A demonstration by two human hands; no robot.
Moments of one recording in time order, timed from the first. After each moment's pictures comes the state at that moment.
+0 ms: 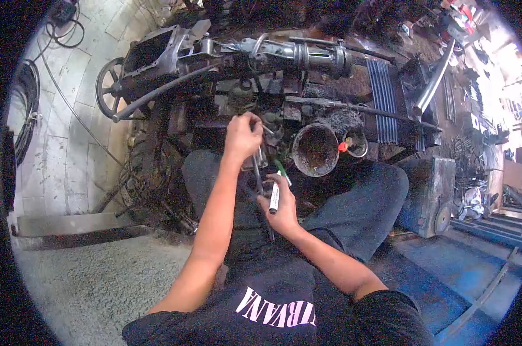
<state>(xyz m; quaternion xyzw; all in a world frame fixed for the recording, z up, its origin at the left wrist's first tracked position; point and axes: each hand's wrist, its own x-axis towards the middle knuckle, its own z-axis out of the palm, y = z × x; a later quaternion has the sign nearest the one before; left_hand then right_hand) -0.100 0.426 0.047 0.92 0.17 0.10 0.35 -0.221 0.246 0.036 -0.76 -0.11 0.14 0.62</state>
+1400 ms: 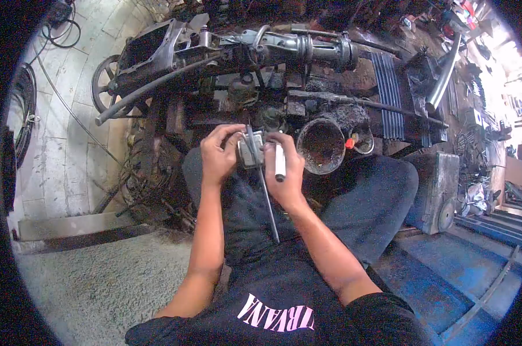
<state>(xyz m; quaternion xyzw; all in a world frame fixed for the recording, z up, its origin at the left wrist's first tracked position) -0.162 0.451 0.077 0.85 0.08 0.23 0.48 -0.146 0.285 0.075 -0.75 -0.10 -0.01 0.65</state>
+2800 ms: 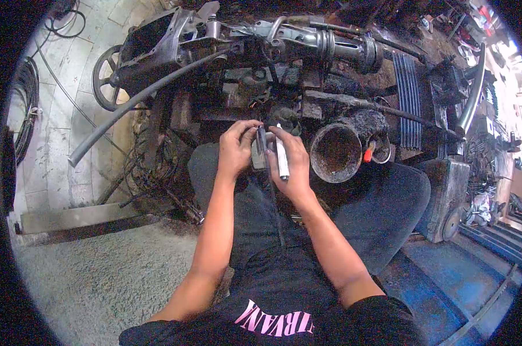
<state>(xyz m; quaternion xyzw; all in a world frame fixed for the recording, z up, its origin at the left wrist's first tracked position) -0.142 0.455 0.033 0.85 0.11 0.16 0.48 -0.120 0.290 0.041 -0.79 -0.25 -0.02 0.56</state>
